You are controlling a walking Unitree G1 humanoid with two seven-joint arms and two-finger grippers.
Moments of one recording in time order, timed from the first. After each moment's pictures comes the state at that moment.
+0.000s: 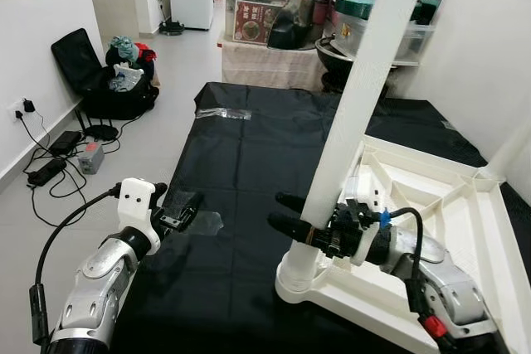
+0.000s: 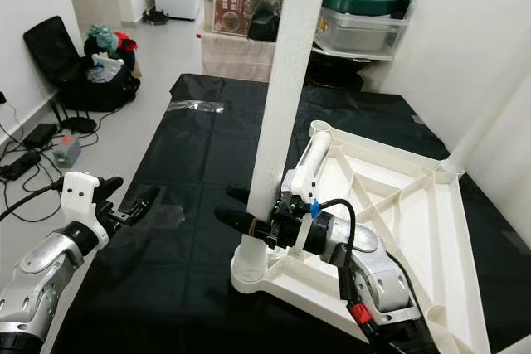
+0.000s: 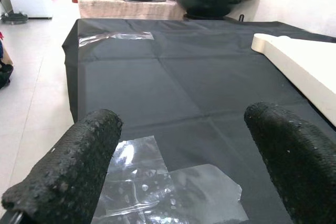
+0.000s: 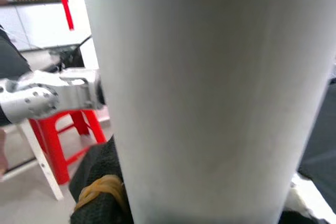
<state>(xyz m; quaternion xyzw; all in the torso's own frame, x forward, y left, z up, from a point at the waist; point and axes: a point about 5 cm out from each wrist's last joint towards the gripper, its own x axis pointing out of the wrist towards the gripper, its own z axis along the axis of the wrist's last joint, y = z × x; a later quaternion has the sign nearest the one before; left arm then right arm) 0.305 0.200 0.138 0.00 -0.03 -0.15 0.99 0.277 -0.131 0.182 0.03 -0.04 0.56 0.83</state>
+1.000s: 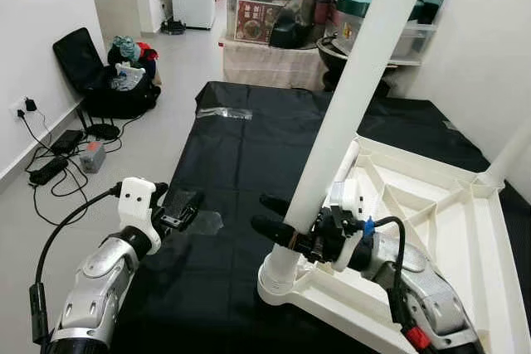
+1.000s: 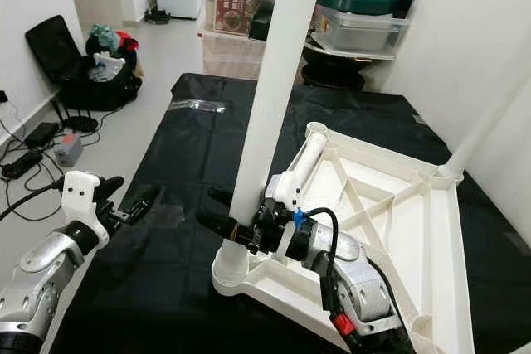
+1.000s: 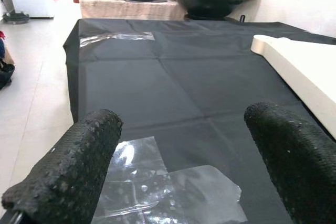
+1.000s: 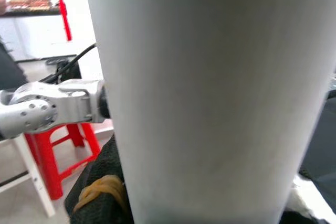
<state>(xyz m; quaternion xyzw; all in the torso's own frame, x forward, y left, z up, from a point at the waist) 0.305 0.199 0.140 0.00 -0.03 -0.15 0.99 0.271 -0.117 0.179 0.03 -0.07 0.54 0.84</state>
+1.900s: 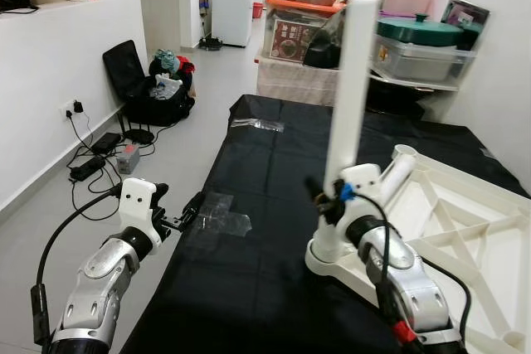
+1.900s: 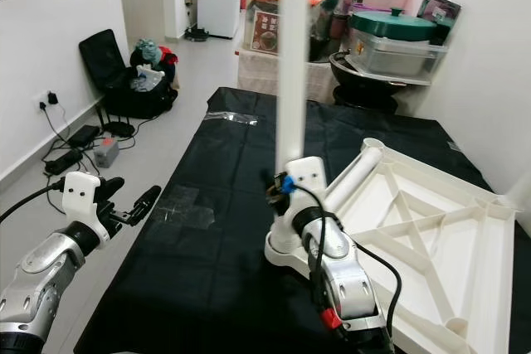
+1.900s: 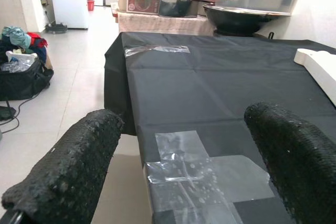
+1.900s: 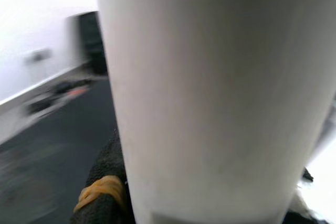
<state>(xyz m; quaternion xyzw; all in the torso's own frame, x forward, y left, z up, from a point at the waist) 0.305 0.198 0.139 -0.01 -0.03 -0.15 0.99 0.308 -0.168 0.160 -0.03 0.03 0.04 1.00</state>
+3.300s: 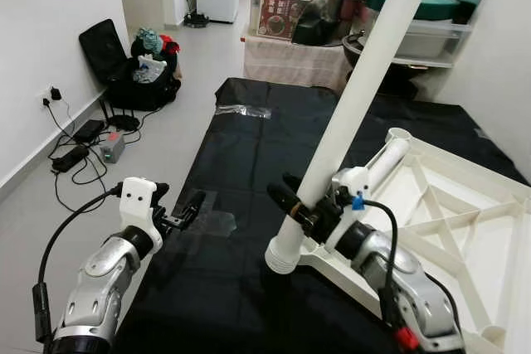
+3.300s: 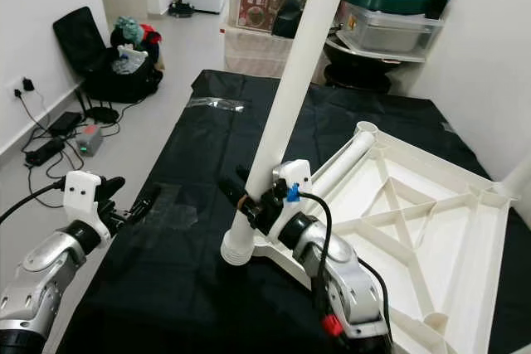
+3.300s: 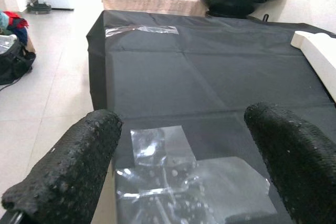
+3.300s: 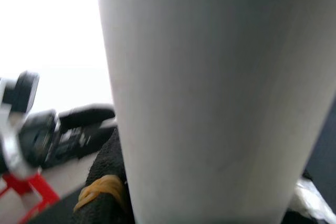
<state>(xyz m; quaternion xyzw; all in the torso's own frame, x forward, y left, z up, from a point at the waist) 0.308 0.197 0.137 -0.01 -0.03 -0.15 0.99 0.300 -0.127 0.189 0.09 -0.05 0.34 0.93</state>
